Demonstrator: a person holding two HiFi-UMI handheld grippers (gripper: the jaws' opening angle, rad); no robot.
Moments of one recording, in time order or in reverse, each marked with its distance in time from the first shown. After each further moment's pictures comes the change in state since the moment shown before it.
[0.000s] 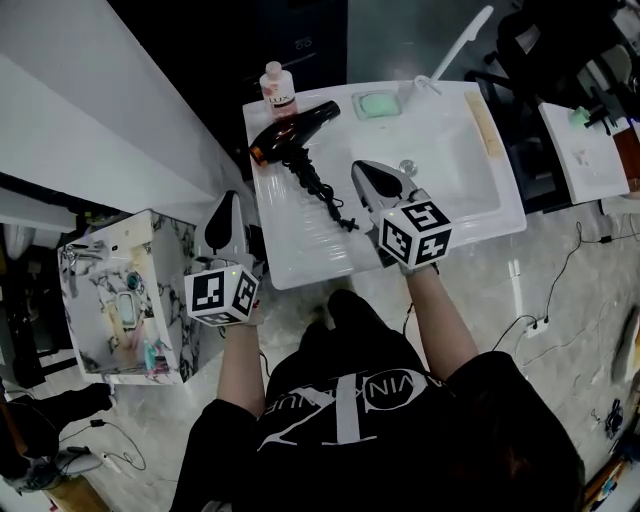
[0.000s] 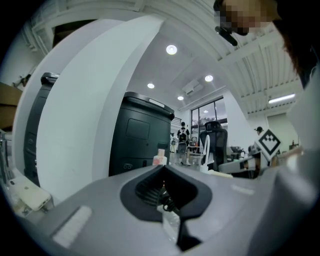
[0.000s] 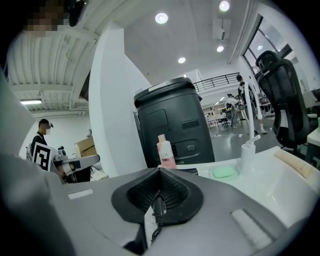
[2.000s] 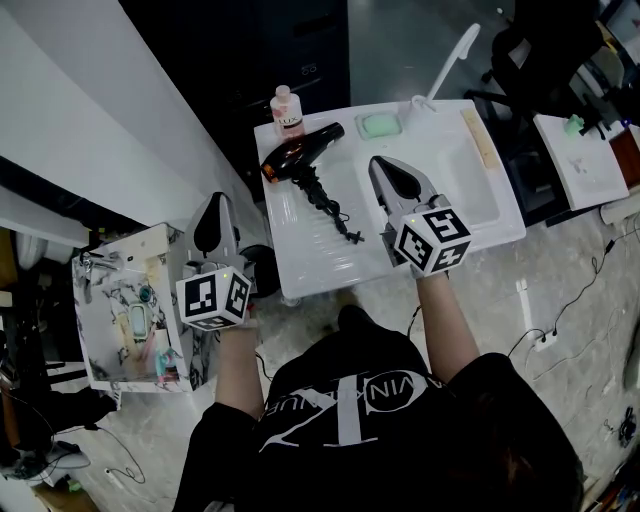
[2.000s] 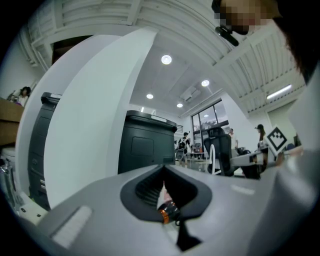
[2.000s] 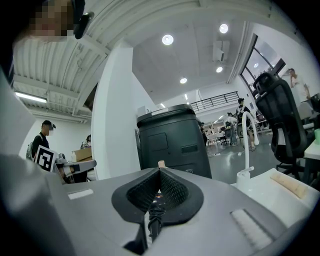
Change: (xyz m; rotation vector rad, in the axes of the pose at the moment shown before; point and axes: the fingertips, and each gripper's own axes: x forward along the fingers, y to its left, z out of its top) left arm -0.019 0.017 0.064 0.072 -0.108 0.045; right arm -0.039 0.006 0.070 -0.048 -0.212 -0.031
